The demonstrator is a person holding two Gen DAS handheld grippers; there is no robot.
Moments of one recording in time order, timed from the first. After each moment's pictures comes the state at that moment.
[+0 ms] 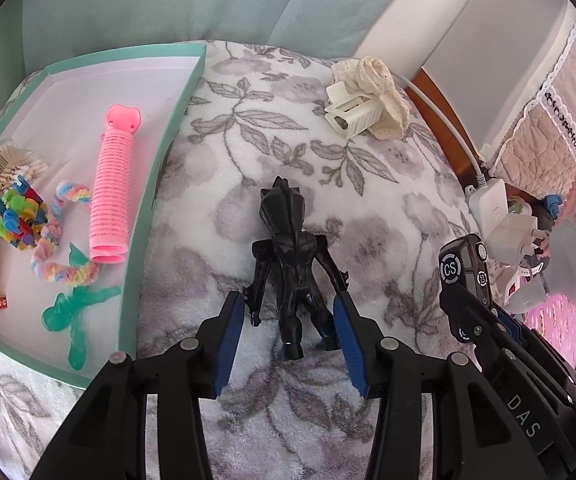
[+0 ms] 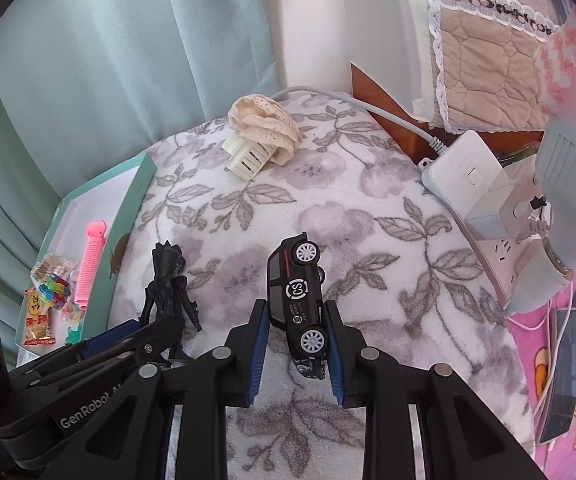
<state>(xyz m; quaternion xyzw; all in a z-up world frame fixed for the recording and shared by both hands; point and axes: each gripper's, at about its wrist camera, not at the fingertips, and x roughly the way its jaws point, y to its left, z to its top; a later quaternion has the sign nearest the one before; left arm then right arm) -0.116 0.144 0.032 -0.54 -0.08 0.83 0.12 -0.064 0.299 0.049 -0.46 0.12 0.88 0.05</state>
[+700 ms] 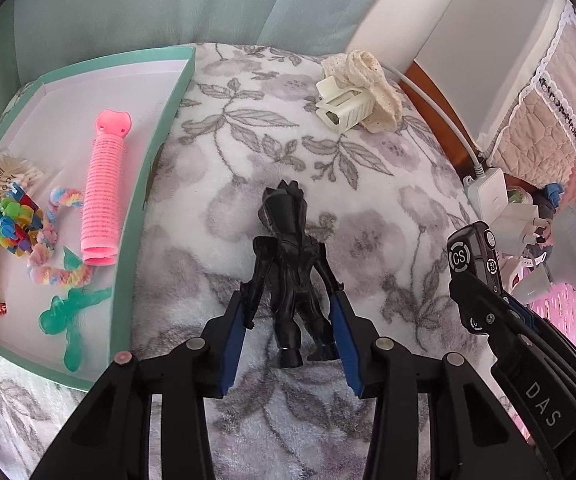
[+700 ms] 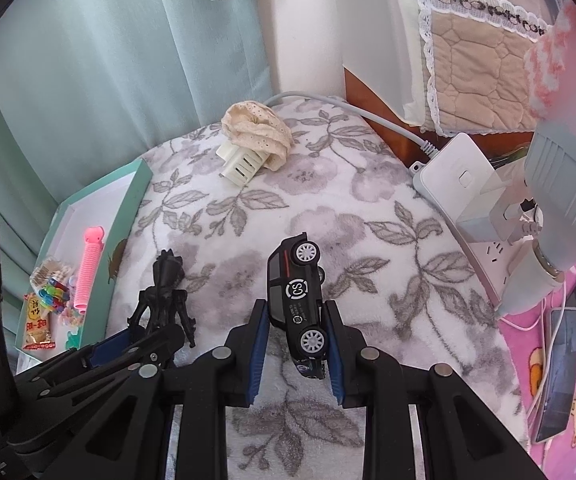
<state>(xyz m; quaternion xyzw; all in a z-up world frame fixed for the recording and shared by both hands) -0.109 0.147 0.032 -0.54 -0.06 0.83 0.13 -0.061 0.302 0.055 -0.45 0.12 0.88 0.05</state>
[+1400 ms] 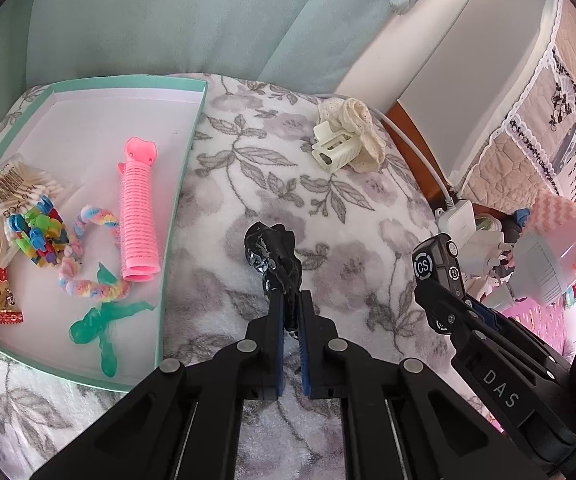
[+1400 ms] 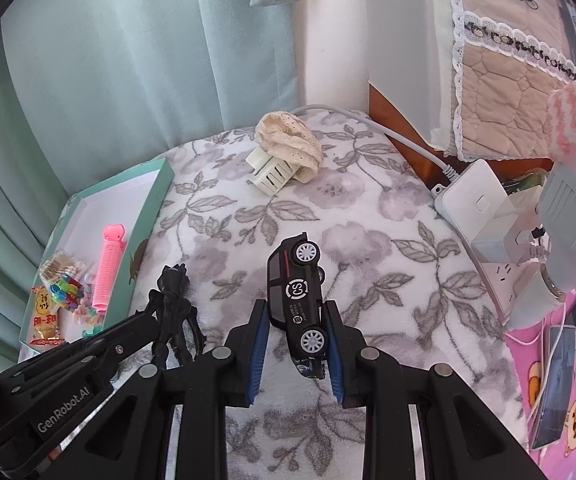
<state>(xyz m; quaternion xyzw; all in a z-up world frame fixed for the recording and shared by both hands) -0.101 0.114 0.055 -0.49 -0.11 0.85 0.16 -0.065 0.275 0.068 -0.45 0.09 0.89 0.04</state>
